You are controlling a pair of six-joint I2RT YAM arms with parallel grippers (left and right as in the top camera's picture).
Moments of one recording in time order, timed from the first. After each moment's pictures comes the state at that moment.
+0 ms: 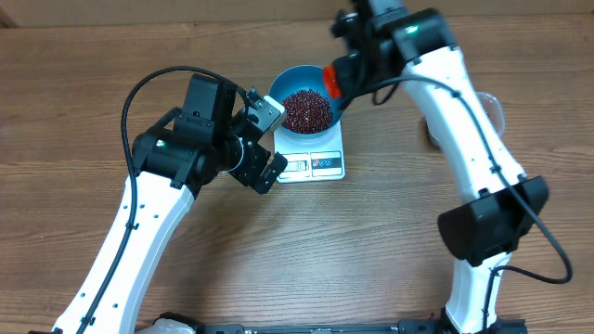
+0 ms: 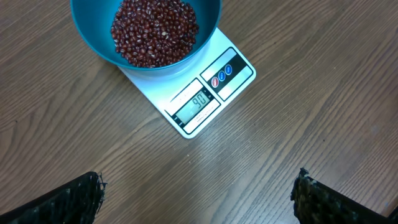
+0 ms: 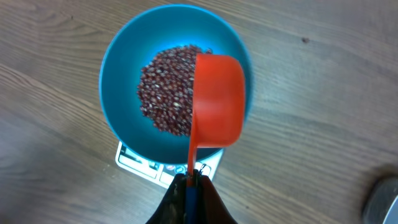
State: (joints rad) left arm -0.33 1.41 1.37 -1.00 0.26 0.29; right arm 0.35 2.09 2.23 -1.32 -0.19 0.02
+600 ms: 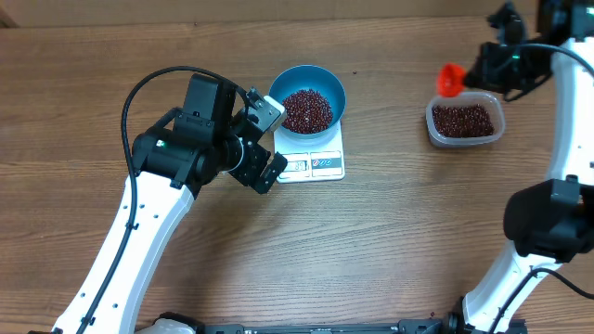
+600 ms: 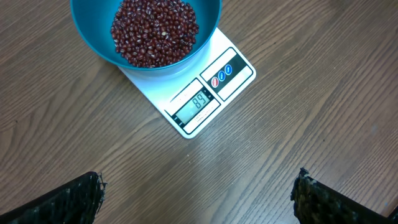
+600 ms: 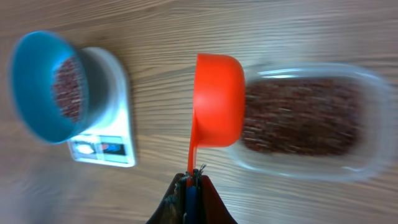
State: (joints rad) left arm -0.33 1.41 1.37 -1.00 0.26 0.29; right arm -0.22 2.07 2.23 -1.51 -0.37 -0.13
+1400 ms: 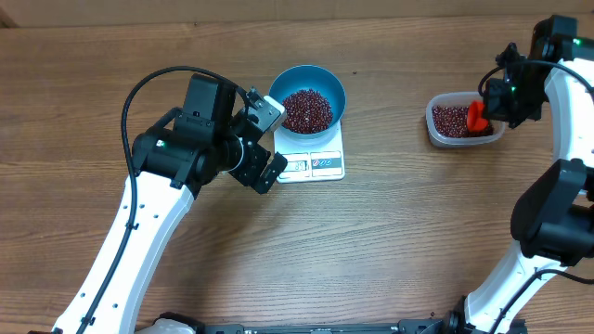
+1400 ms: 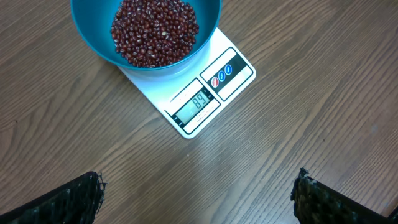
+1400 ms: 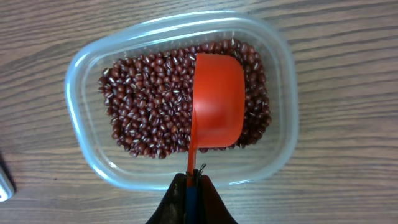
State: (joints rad) left arm -0.33 1.41 1.37 -1.00 0.26 0.29; right arm -0.27 2.06 1.88 -1.25 -0.15 -0.14
